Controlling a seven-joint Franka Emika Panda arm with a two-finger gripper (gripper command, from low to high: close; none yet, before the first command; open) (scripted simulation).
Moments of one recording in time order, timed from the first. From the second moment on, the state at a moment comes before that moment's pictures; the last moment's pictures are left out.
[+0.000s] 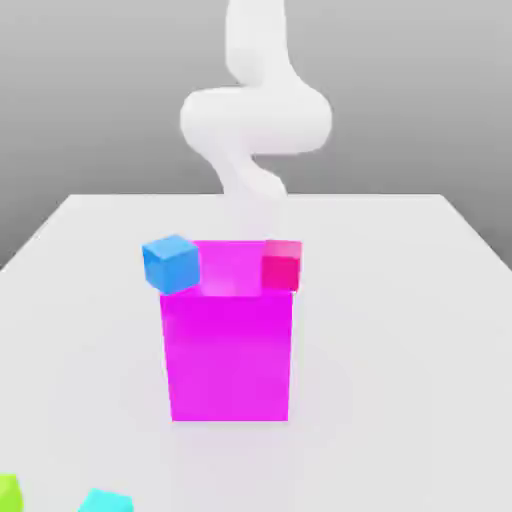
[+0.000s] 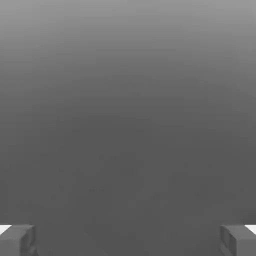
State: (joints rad) arm -0.06 -0.71 0.03 -2.28 -0.03 2.31 0.89
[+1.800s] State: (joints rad) arm -0.39 0.32 0.06 -2.20 -0.03 2.53 2.06
